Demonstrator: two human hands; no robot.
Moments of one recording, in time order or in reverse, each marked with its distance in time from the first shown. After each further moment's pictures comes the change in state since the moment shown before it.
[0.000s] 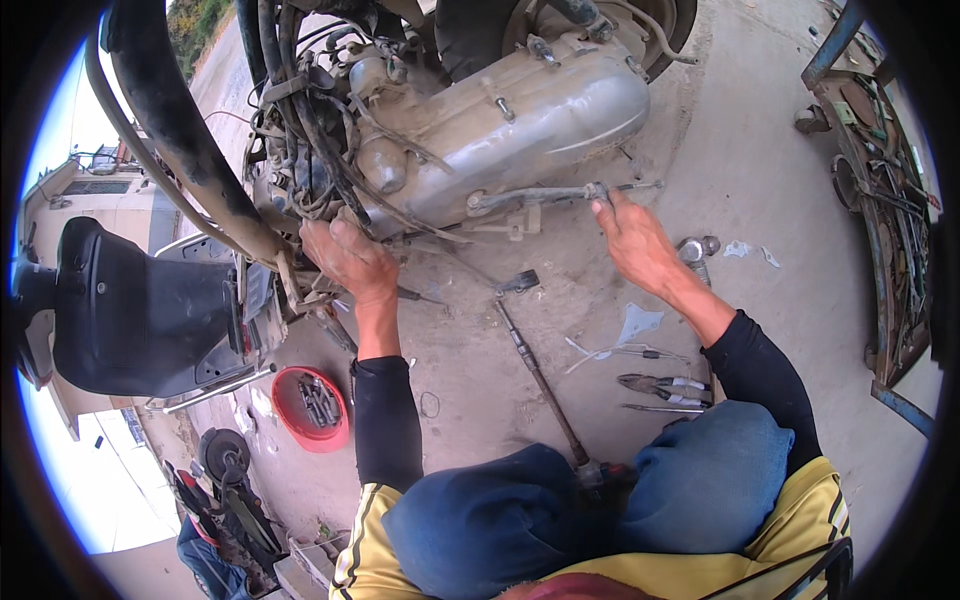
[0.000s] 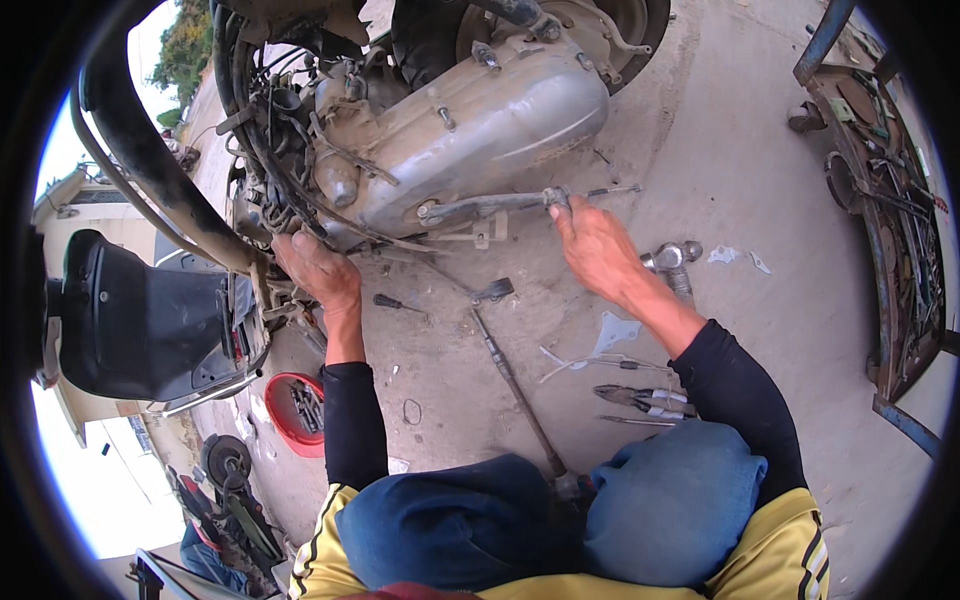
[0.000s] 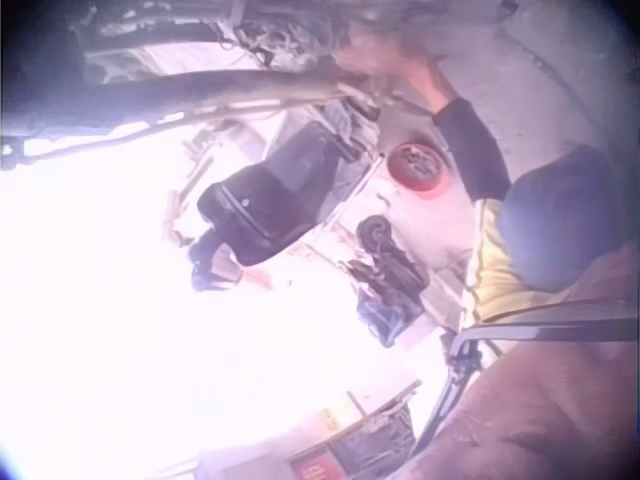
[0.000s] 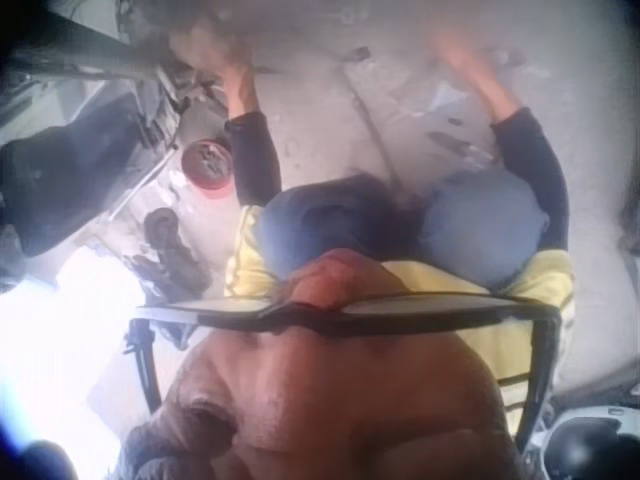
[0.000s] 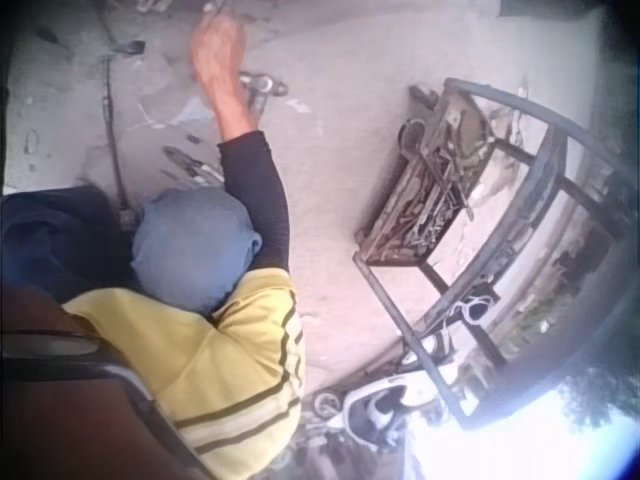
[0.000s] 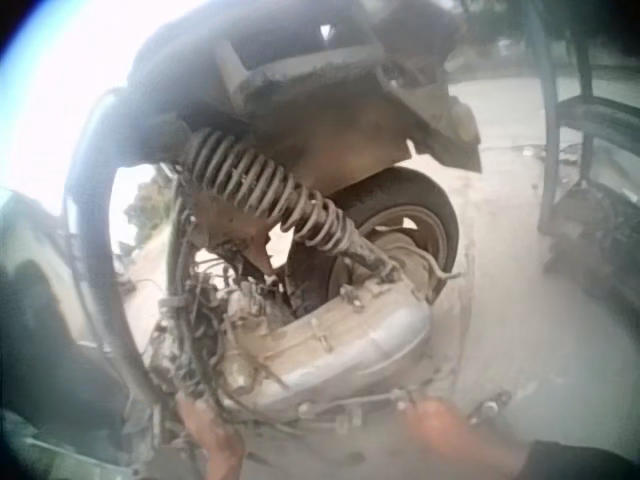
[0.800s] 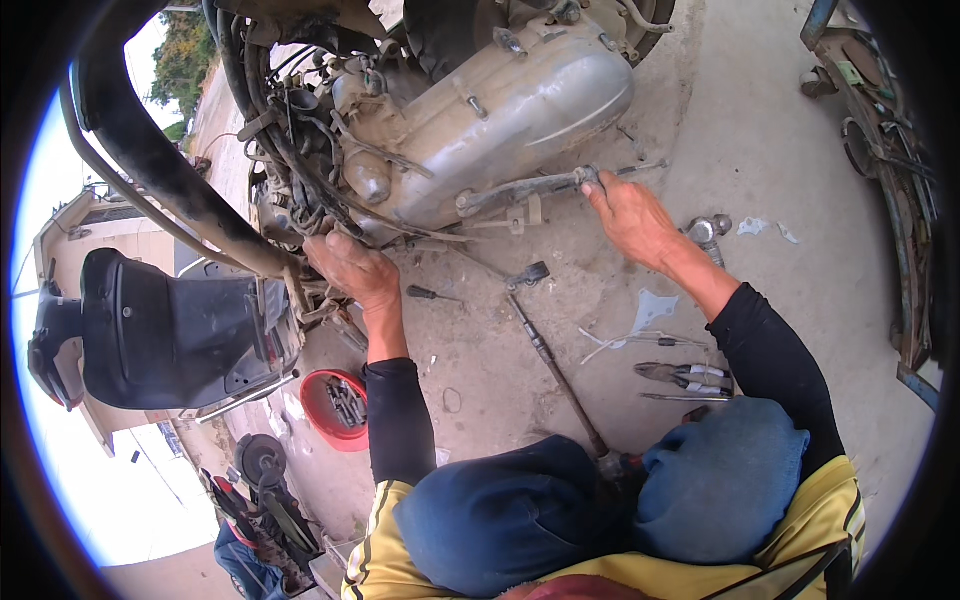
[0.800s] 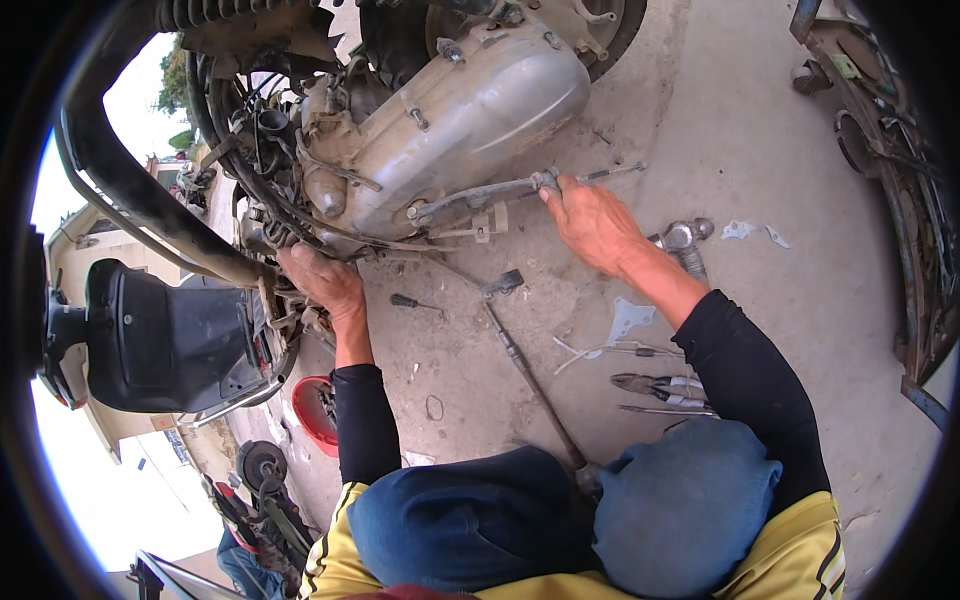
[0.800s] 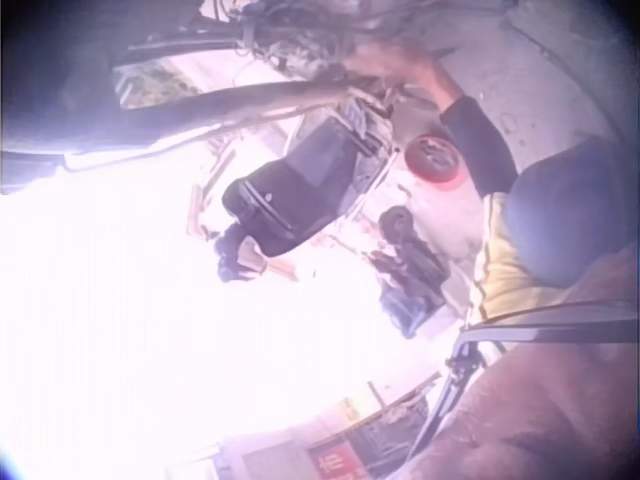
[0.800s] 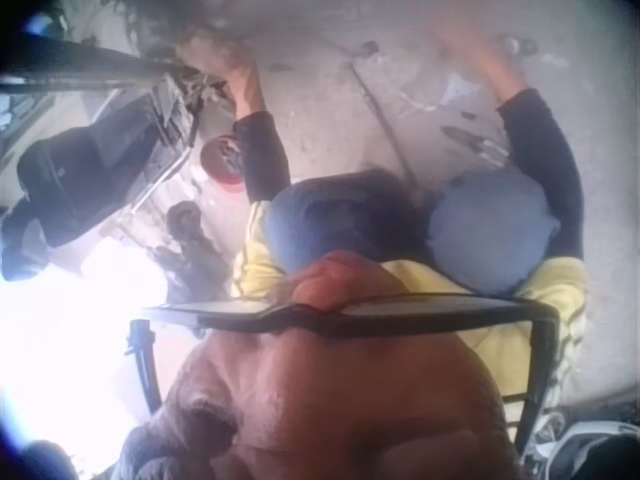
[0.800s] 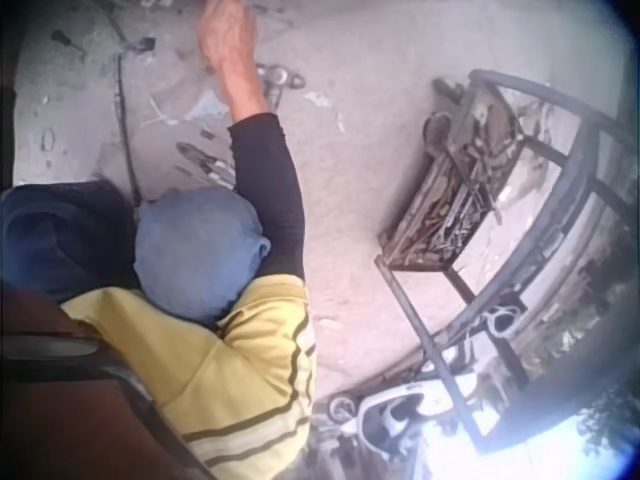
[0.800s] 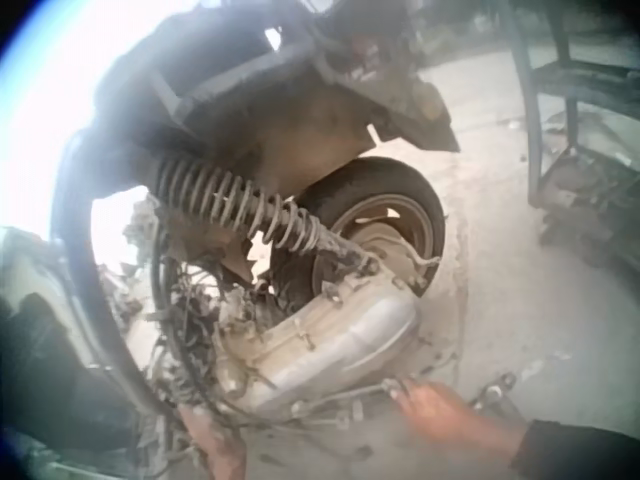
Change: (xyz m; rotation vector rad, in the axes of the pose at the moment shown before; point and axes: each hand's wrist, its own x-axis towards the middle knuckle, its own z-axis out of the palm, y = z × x) left_hand -0.002 -0.006 -0.001 0.019 -0.024 0.015; right_hand 0.015 0.014 0.004 -0.079 -0.064 -0.033
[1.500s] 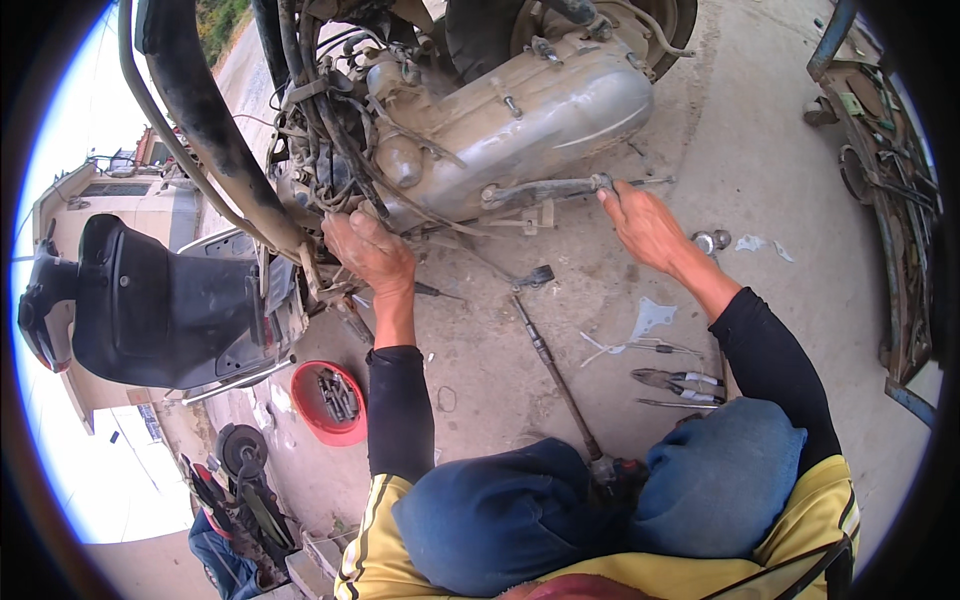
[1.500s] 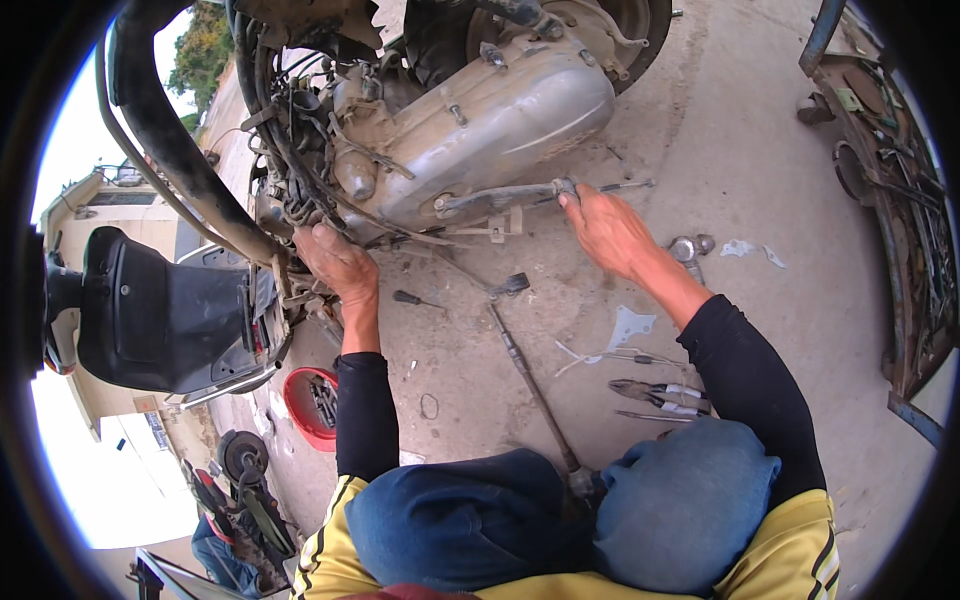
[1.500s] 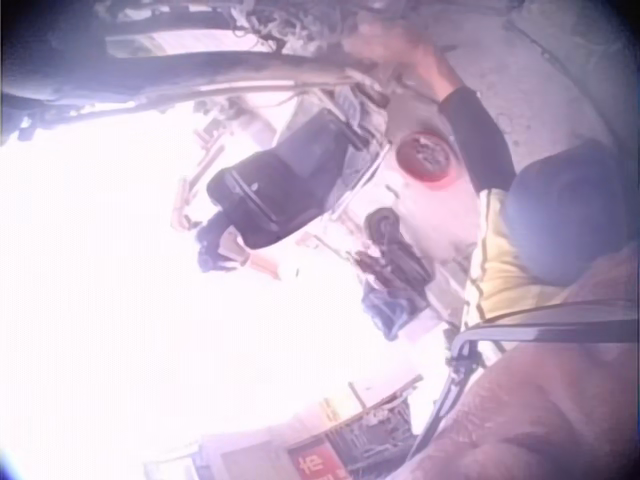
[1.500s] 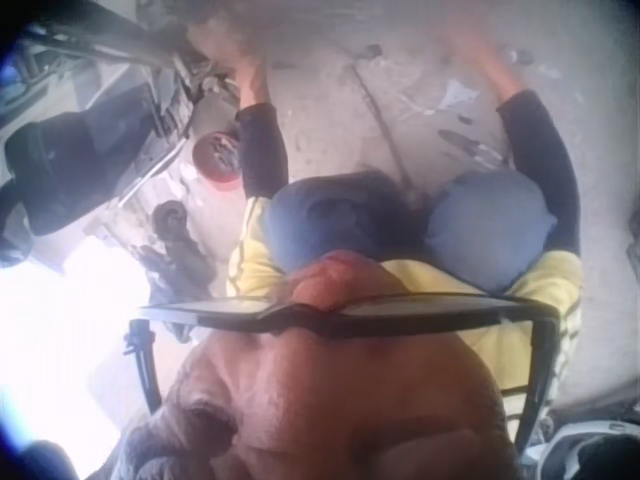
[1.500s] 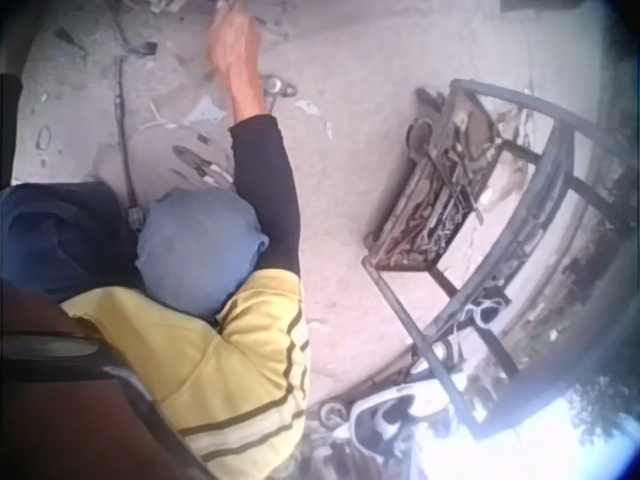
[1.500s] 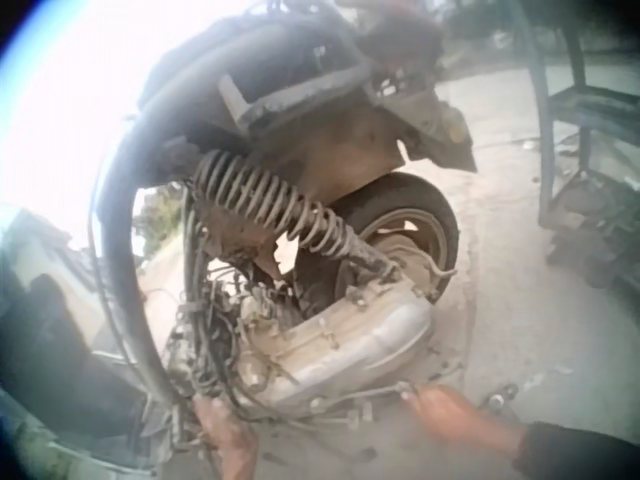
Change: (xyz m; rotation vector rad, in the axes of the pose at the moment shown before) left_hand 0.006 0.009 -0.001 -0.015 0.059 0.031; right_hand -0.004 -0.006 -0.011 -0.034 -0.042 -0.011
